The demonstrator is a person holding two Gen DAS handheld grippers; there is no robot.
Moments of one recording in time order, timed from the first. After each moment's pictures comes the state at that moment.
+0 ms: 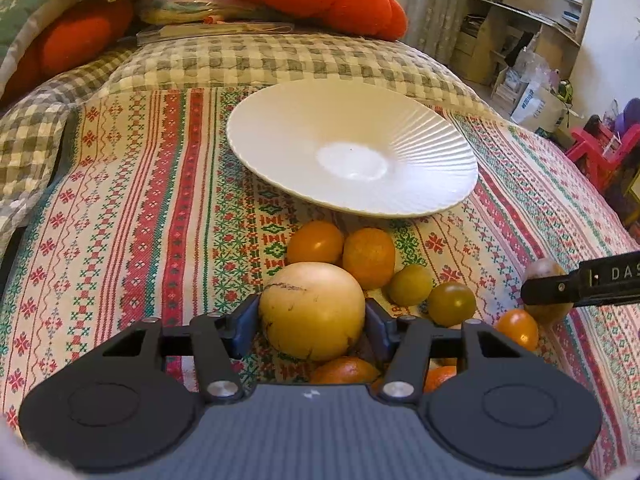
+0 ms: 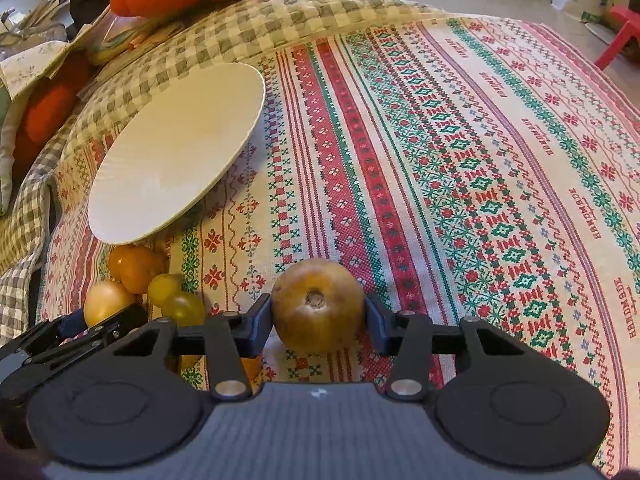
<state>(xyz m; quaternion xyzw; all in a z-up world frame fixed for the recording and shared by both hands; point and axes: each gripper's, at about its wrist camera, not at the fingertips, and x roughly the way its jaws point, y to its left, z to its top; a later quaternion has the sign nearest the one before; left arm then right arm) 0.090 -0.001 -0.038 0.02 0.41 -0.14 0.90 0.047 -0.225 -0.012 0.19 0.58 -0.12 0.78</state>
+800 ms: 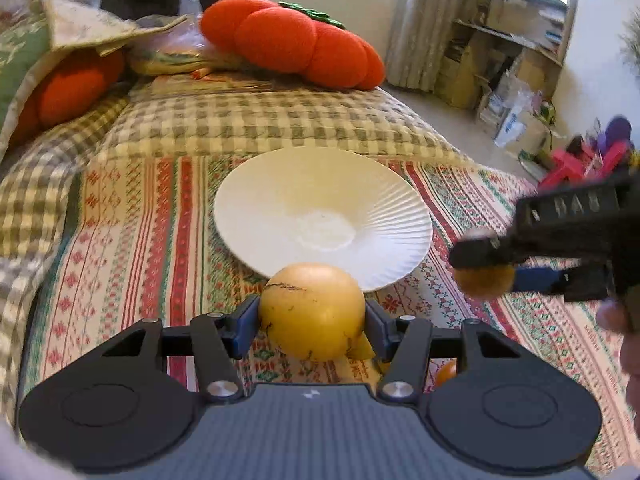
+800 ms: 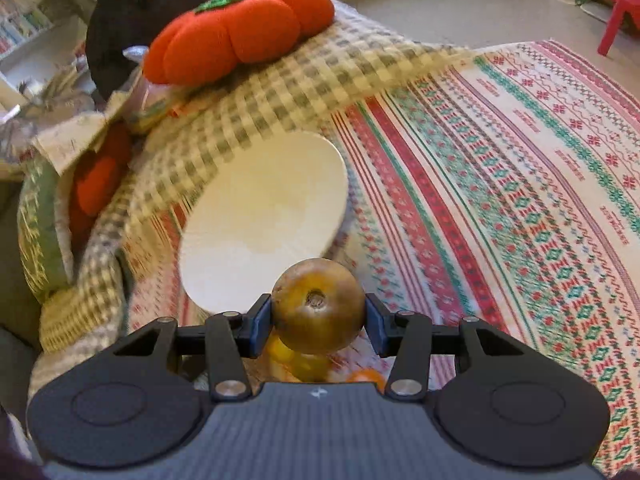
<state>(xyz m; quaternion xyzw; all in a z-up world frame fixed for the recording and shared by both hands) 0.088 -0.015 0.014 0.03 0.38 -0.16 0.91 0.073 -0.205 0.031 0.28 0.51 -0.11 0.80</state>
